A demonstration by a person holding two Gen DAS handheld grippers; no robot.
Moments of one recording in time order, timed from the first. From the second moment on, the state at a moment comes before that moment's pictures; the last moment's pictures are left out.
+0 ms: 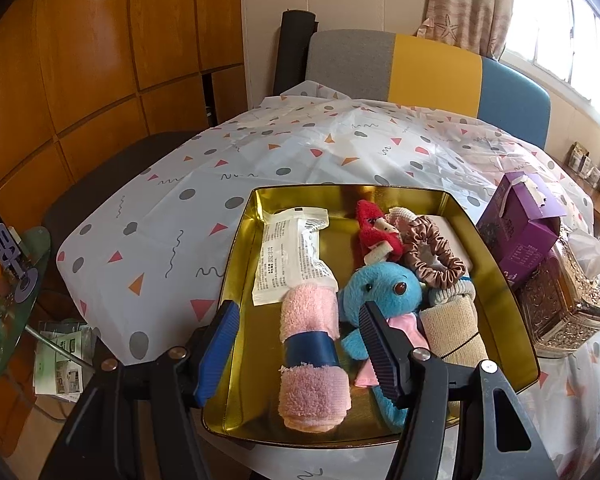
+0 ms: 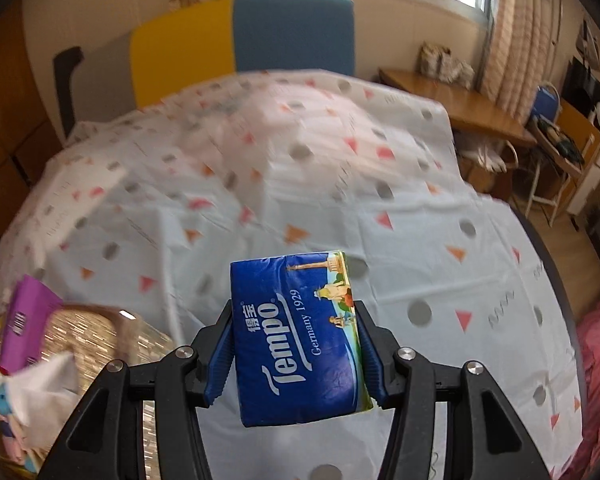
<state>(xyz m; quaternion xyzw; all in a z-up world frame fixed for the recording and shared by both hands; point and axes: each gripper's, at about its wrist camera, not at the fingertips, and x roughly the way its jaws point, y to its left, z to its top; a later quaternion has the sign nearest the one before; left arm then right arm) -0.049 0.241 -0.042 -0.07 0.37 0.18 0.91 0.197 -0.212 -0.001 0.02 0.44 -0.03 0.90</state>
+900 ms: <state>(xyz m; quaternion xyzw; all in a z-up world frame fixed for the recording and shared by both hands) -0.064 0.272 -0.042 -0.09 0.36 0.23 0.90 0.137 -0.003 0.086 -0.07 0.32 0.22 0.92</state>
